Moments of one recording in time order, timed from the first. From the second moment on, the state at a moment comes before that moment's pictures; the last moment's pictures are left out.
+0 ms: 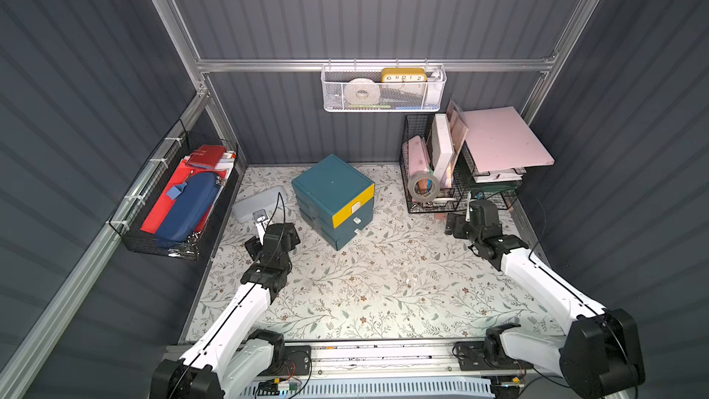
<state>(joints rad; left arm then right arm) -0.25 0.99 0.53 -0.05 -0.58 -0.33 0.21 1.18 0.72 -0.22 0.30 0.22</state>
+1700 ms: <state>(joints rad) 0.04 1.71 0.44 1.05 0.05 -0.05 0.01 1.56 0.36 0.95 0.28 0.10</state>
